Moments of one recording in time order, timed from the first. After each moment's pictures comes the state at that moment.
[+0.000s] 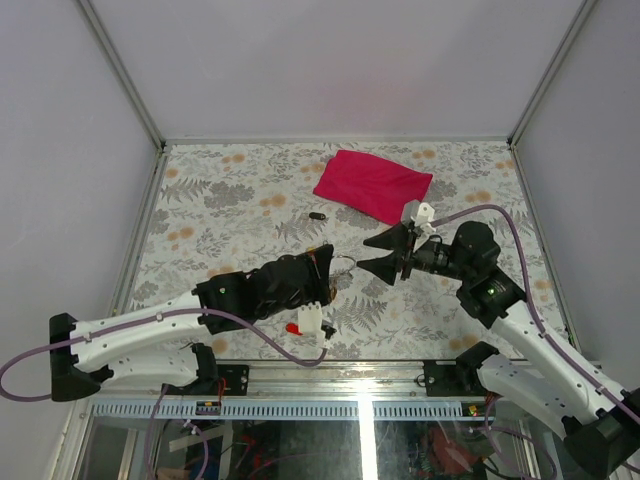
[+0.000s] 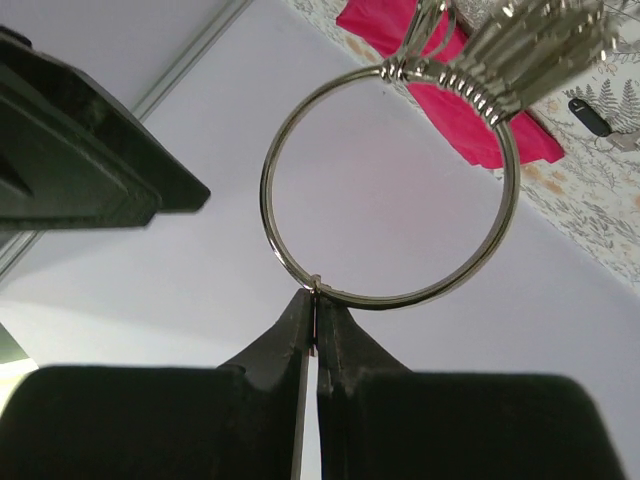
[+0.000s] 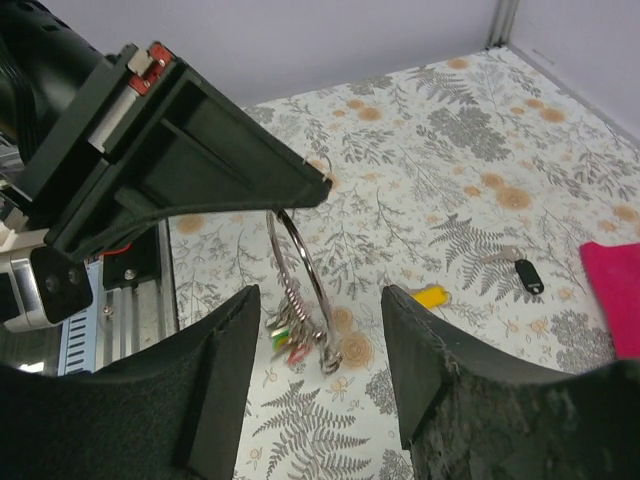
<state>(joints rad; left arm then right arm) -1.19 1.05 0.96 -0.46 -0.29 2.01 0.56 0.80 0.68 0.07 -0.70 0.03</state>
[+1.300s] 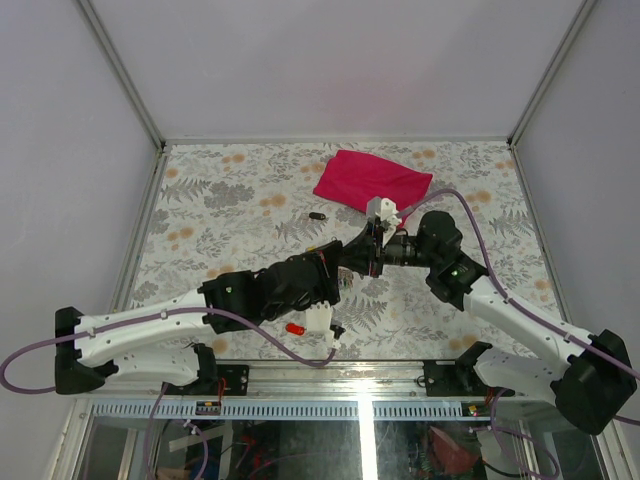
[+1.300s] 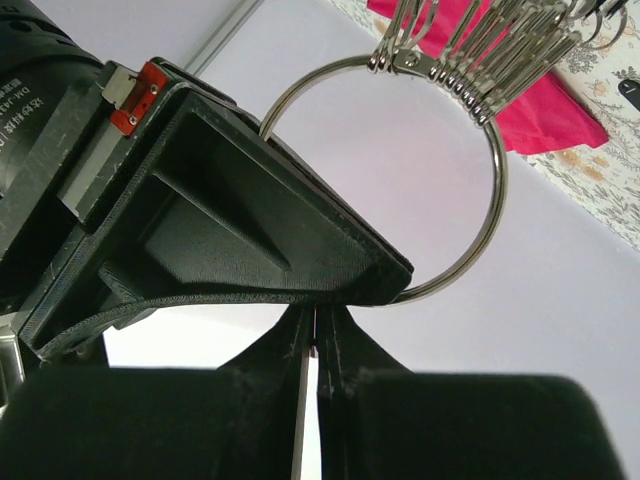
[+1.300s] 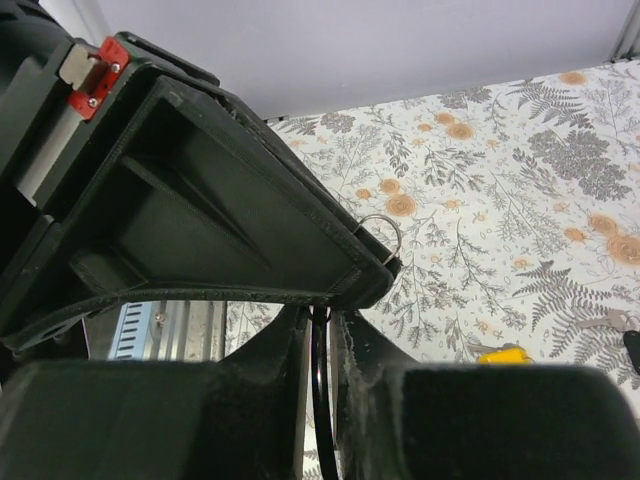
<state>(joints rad) -1.25 1.11 1.04 -0.47 -0.34 2.02 0.68 1.07 0.72 0.32 -0.79 0.10</state>
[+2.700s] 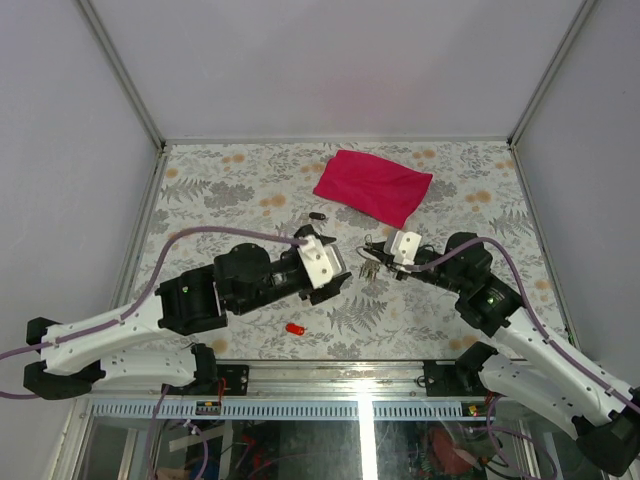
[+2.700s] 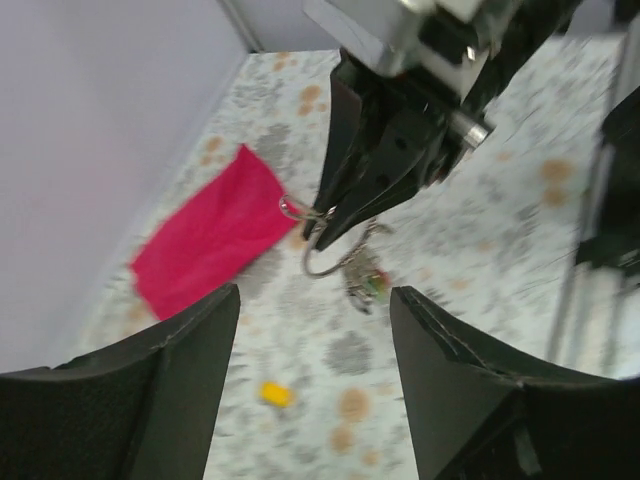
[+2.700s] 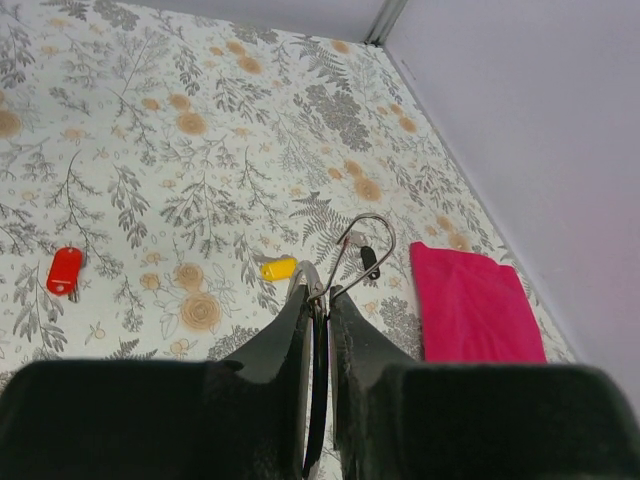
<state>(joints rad) -1.27 0.99 1.16 -0.36 -0.21 0.42 0.69 0.77 0.67 0.00 -0.43 -0.46</state>
